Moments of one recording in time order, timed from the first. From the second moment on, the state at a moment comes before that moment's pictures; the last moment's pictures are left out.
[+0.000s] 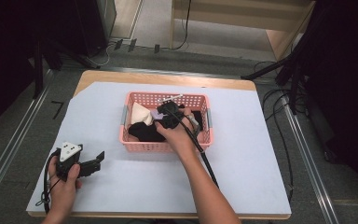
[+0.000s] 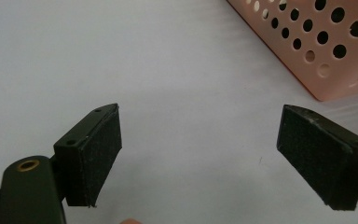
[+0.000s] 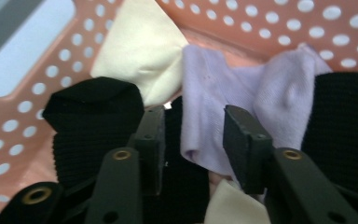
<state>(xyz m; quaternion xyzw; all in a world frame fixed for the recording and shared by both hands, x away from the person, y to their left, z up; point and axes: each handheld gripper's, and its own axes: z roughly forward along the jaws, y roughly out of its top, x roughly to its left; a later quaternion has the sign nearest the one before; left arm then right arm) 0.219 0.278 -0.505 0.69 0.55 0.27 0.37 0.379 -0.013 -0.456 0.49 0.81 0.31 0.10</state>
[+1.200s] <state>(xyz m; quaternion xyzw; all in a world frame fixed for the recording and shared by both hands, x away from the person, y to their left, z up) 0.219 0.278 -0.505 0.70 0.55 0.27 0.37 0.338 -0.055 -0.424 0.41 0.70 0.54 0.22</state>
